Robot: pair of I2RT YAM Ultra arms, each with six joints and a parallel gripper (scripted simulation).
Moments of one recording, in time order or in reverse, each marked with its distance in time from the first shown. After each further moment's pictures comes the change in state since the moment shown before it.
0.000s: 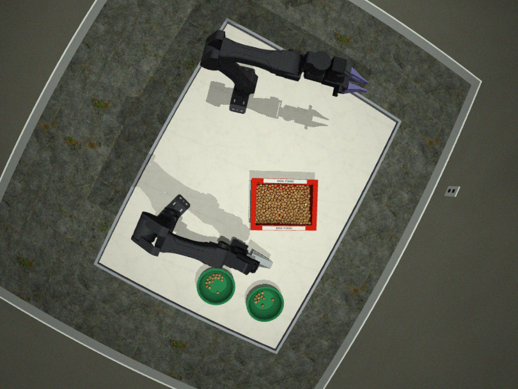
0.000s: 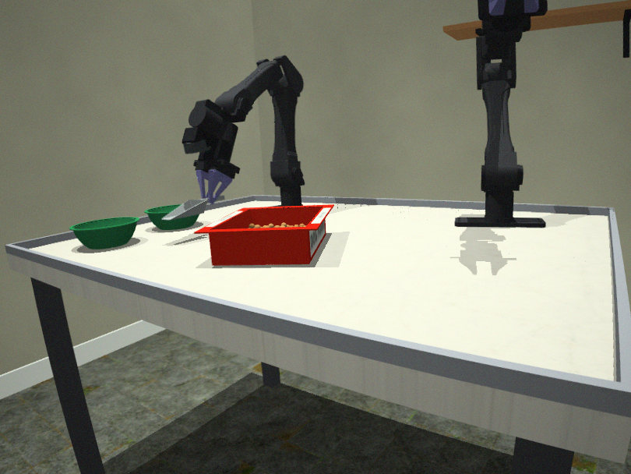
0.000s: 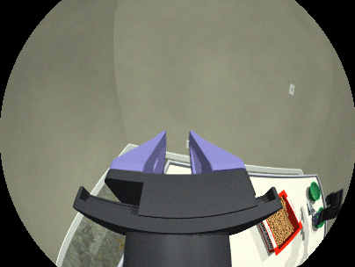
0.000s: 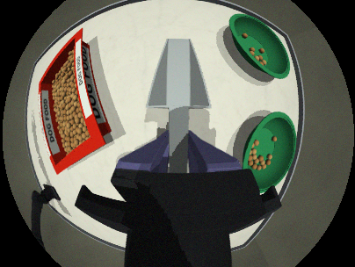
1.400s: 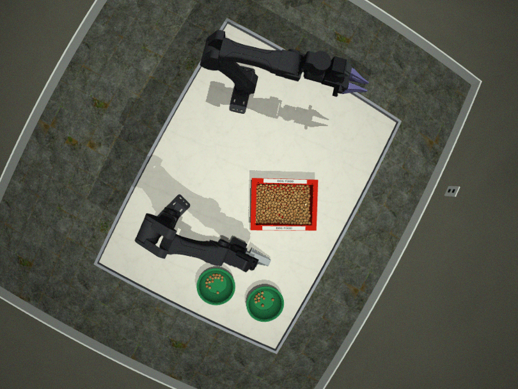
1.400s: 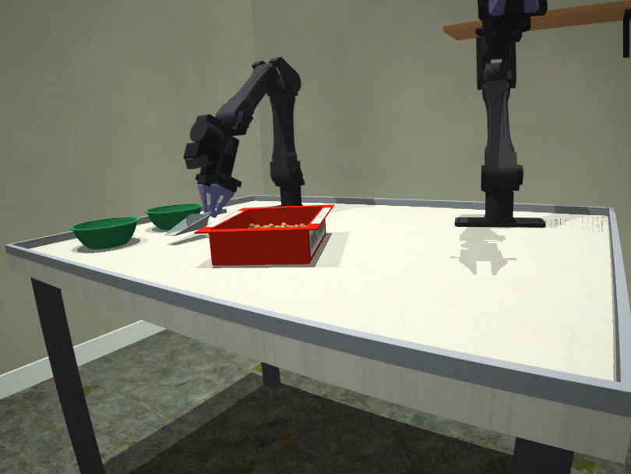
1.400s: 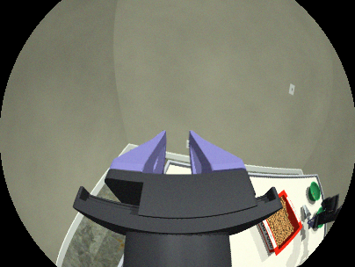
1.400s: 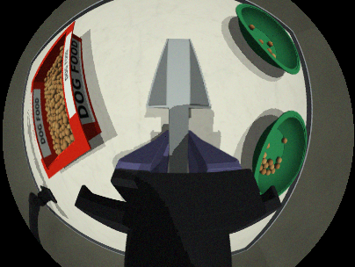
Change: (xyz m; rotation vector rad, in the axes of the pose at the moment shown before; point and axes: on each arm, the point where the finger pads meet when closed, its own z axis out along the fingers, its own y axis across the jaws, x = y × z) left arm 0.000 0.000 0.000 0.000 0.000 0.000; right arm 0.018 0.000 0.030 0.000 0.014 0.000
